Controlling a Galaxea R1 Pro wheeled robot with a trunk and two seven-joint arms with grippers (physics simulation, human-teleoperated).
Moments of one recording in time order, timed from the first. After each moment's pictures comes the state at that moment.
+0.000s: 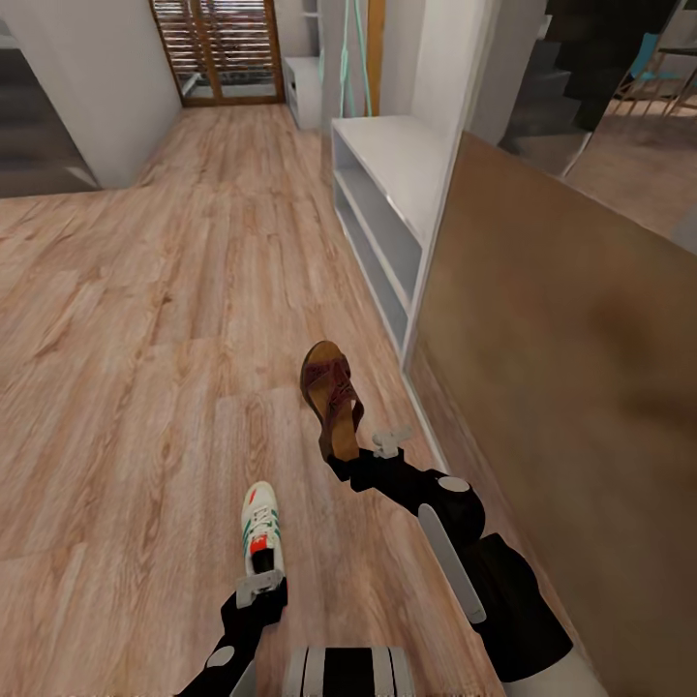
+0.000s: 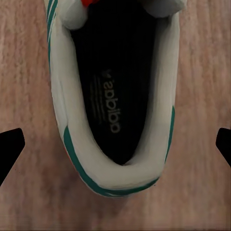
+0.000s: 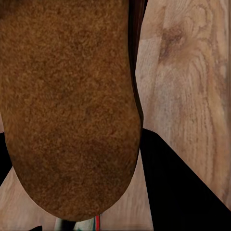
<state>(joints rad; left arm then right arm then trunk) -0.48 -0.17 0.40 -0.30 -0.23 -0.33 0.04 -0.50 0.08 0.35 -1.48 -0.27 0.67 0.12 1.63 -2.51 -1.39</state>
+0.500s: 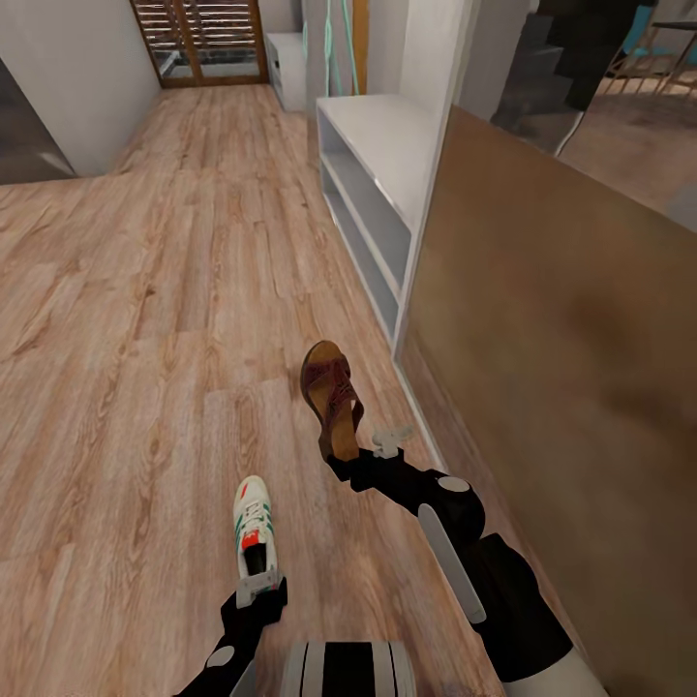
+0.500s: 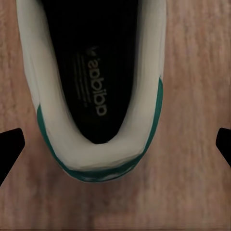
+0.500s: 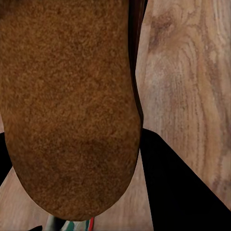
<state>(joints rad) -0.48 -0.17 0.40 -0.30 -0.23 -0.33 0.04 -0.50 0.08 0.35 -1.48 -0.27 0.67 0.12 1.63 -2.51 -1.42</state>
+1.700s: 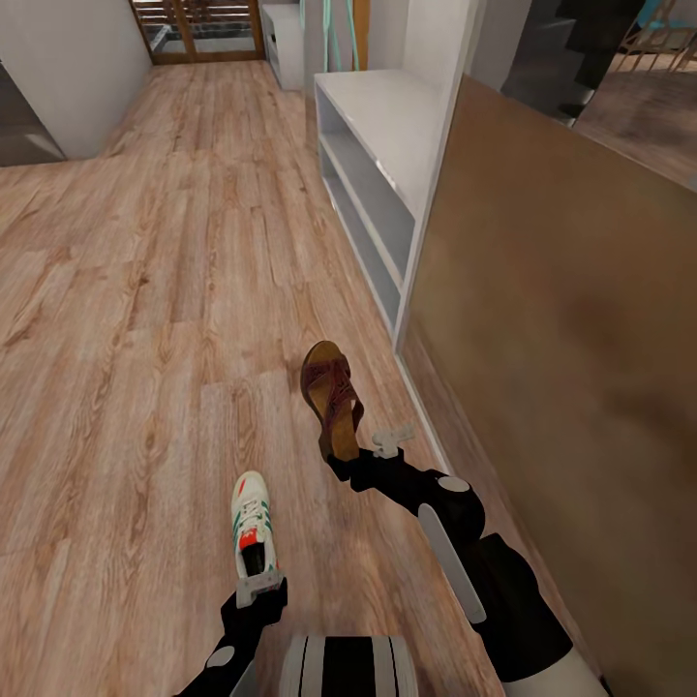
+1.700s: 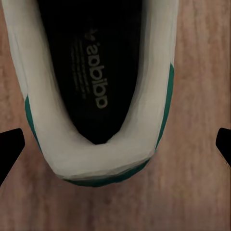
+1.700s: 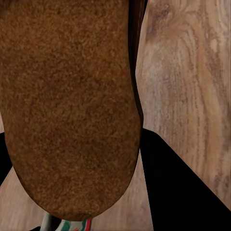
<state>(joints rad) -0.48 -0.17 0.40 -0.30 -0.23 -0.33 0.04 -0.50 0.08 0.35 -1.48 -0.27 0.67 0.12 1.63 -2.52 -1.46</state>
